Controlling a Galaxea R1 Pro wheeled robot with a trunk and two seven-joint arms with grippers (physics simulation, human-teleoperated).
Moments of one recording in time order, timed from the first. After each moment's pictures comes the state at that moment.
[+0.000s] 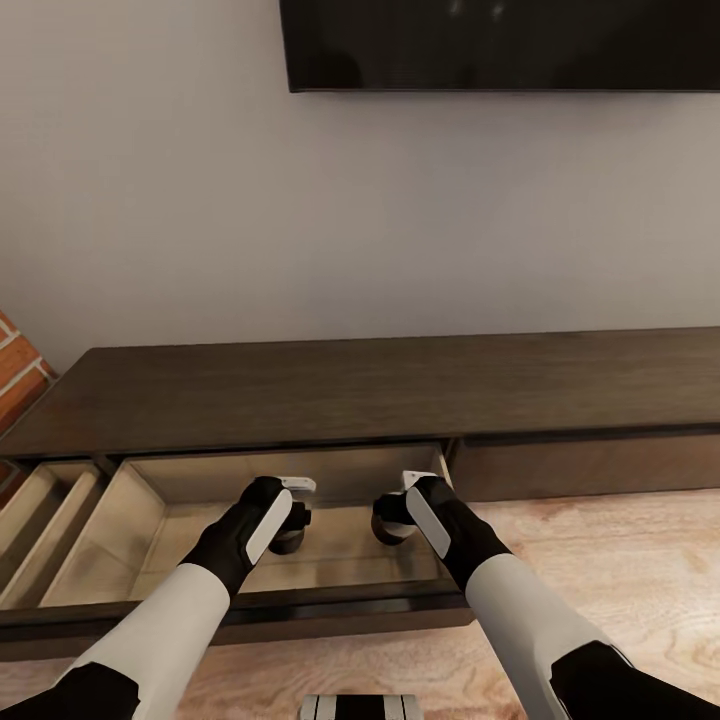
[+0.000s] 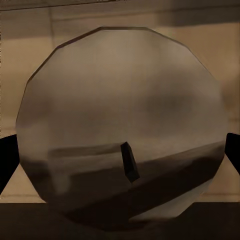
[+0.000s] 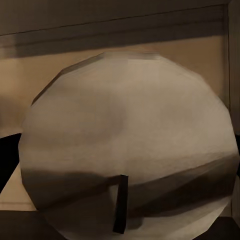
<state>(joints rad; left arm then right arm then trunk) -0.79 -0.09 -0.27 -0.74 0.42 0.86 0.45 -0.84 0.17 0.27 -0.63 -0.47 0.70 -0.30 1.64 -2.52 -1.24</state>
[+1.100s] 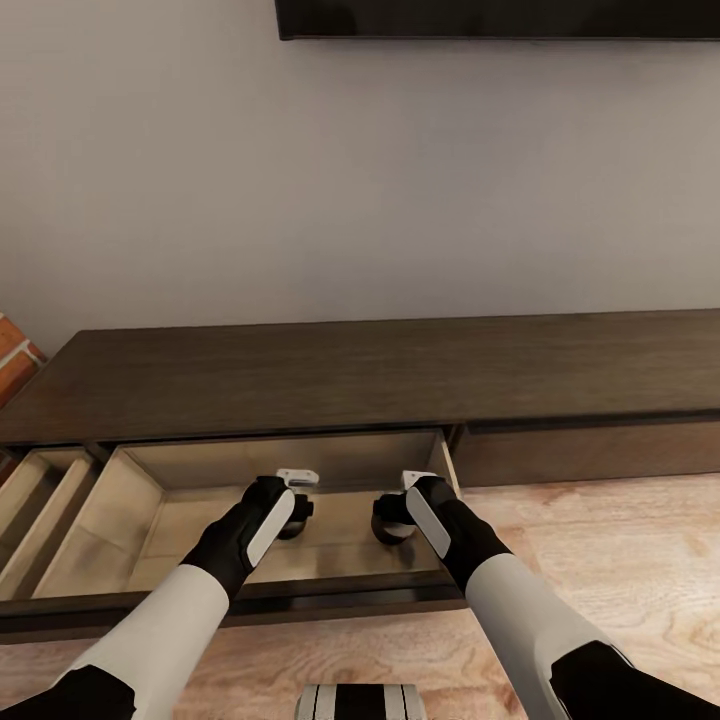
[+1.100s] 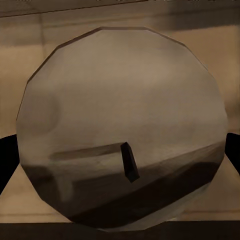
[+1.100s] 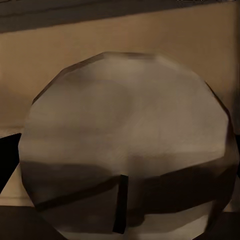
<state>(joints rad) -0.79 -0.08 -0.32 -0.78 0.42 0.79 0.45 -0.84 0.17 0.27 -0.63 -0.47 0.70 -0.30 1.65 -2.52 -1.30</state>
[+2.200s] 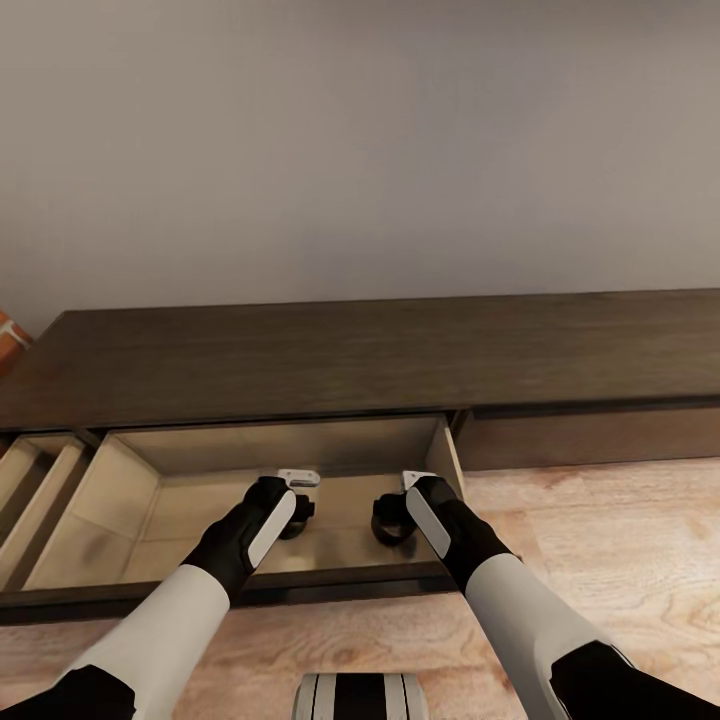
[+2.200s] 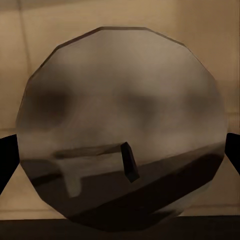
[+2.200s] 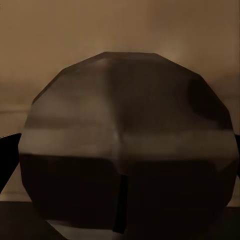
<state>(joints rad) -0.79 -0.08 -0.34 -0.78 0.42 0.79 0.45 -0.84 0.17 0.27 -0.63 -0.47 0.70 -0.30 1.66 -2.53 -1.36</state>
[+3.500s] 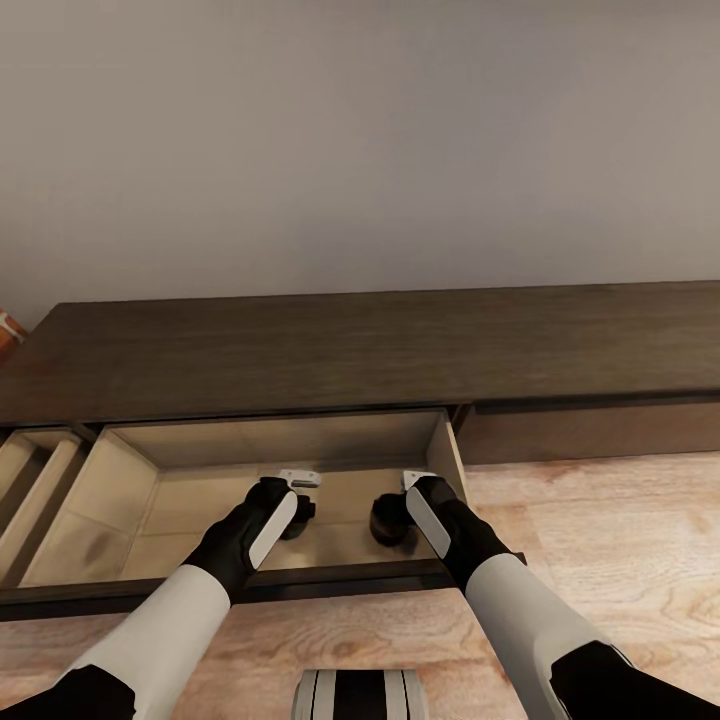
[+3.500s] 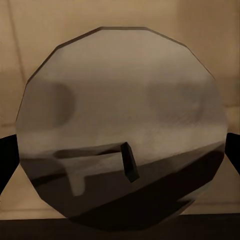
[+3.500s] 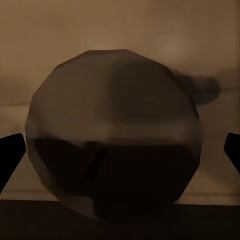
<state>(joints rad) -0.79 -0.08 -0.35 -0.78 0.42 0.79 0.45 -0.84 0.17 0.27 -0.63 -0.47 0.70 -0.30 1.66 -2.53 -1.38</state>
